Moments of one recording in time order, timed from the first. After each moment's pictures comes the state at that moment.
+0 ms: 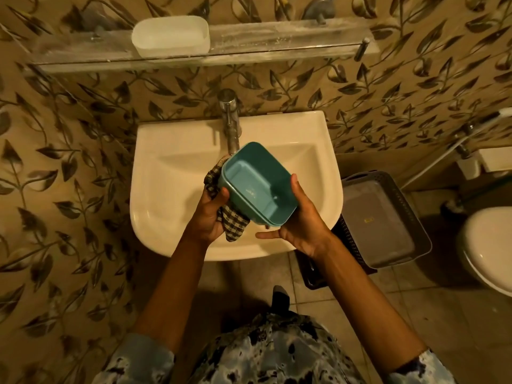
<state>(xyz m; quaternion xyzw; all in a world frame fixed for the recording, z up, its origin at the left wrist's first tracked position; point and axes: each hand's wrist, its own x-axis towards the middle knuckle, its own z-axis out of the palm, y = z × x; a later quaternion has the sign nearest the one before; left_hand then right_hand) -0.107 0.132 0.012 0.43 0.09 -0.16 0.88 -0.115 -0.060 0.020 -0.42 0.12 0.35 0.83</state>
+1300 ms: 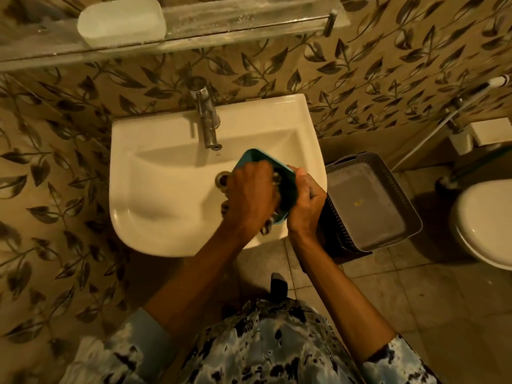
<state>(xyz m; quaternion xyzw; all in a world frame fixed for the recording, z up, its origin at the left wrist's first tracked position) -0.098 0.007 0.063 0.99 -0.02 0.00 0.17 -0.121 -0.070 0.006 -0.62 0.20 -0.17 0.74</state>
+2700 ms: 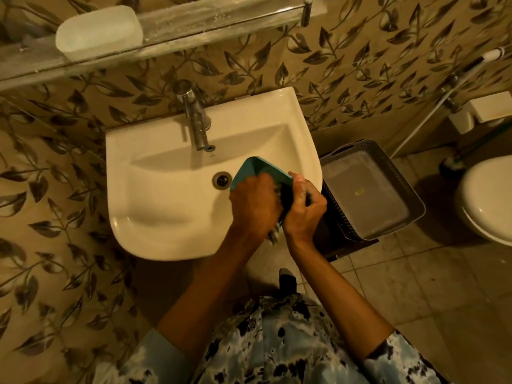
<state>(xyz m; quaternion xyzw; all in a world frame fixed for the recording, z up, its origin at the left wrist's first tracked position) -0.113 -0.008 0.051 0.98 -0.04 -0.09 0.16 -0.137 -0.076 -0.018 -0.63 0.24 -0.25 0.70</state>
